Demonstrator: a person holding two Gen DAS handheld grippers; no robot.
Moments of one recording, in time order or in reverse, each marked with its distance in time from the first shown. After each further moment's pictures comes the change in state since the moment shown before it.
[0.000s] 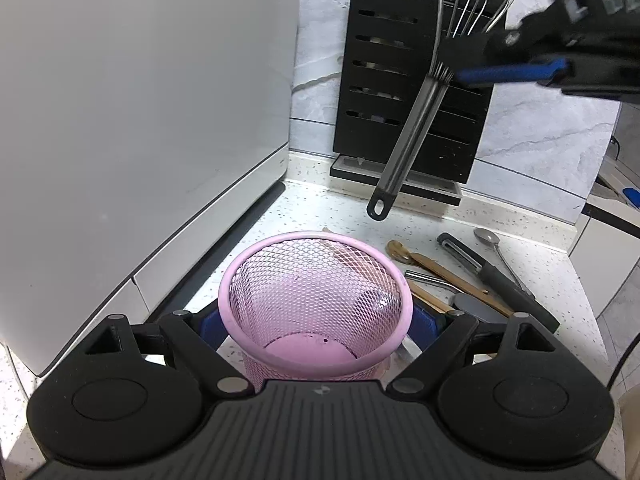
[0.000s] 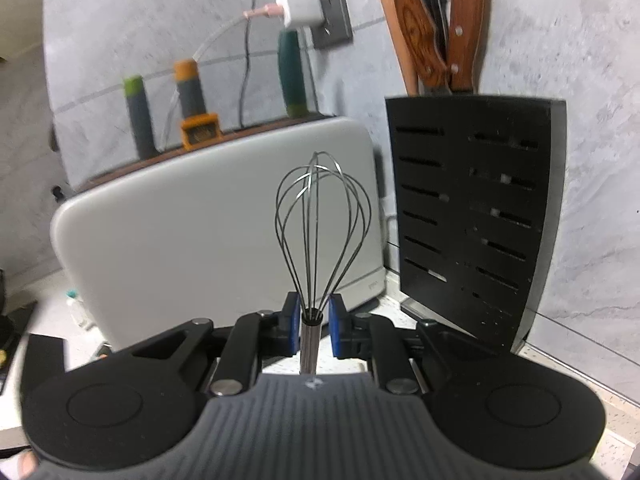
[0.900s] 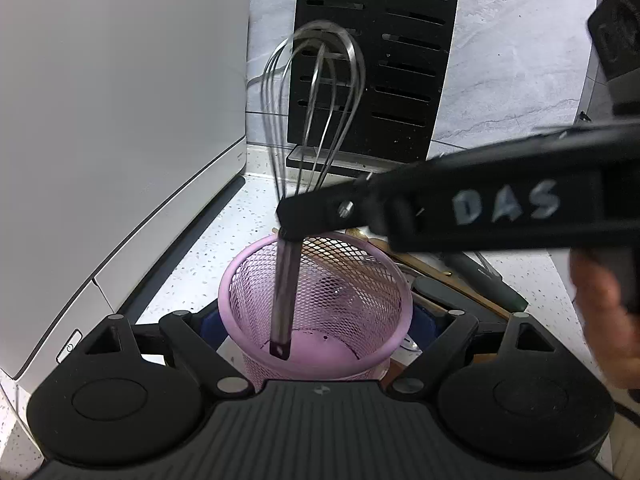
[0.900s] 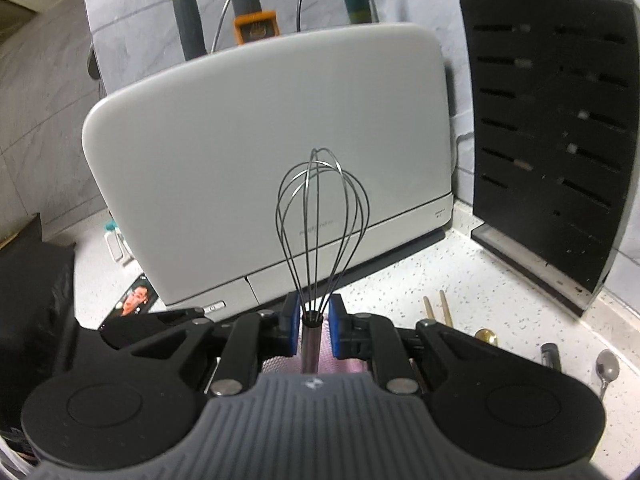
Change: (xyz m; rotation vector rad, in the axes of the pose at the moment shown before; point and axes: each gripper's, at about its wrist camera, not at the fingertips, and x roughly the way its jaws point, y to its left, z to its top) left arm 0.002 -0.021 0.001 0.063 0.030 -0.069; right arm 0.049 0.020 -0.050 -0.039 0.172 0.145
